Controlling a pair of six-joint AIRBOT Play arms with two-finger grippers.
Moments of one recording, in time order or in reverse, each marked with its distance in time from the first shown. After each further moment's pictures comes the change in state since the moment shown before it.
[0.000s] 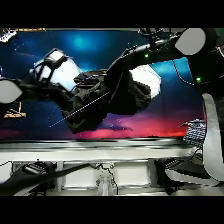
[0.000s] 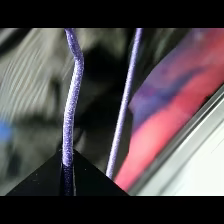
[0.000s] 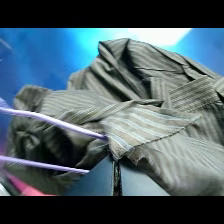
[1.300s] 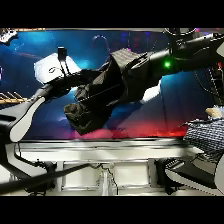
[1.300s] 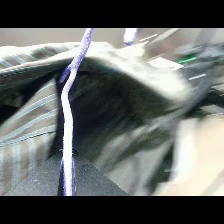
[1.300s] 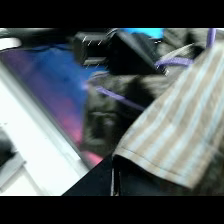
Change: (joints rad) left arm 0.183 -0.764 0.000 -1.711 -0.472 0.837; right arm 0.000 0.149 0.000 0.193 0.214 0.055
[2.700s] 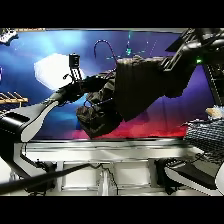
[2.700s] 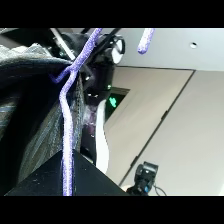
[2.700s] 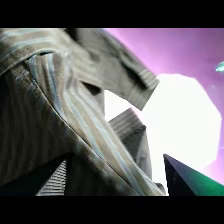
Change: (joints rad) left arm -0.170 -0.045 0.000 -0.146 -0.209 -0.029; right arm -0.151 0.023 0.043 -0.345 0.037 -0.546
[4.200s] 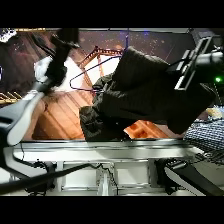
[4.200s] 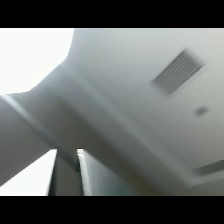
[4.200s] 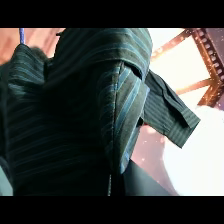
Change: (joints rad) left arm 0.193 0.128 0.148 -0.419 0.608 0.066; right arm -0.005 0.181 -0.060 0.168 0.060 0.010
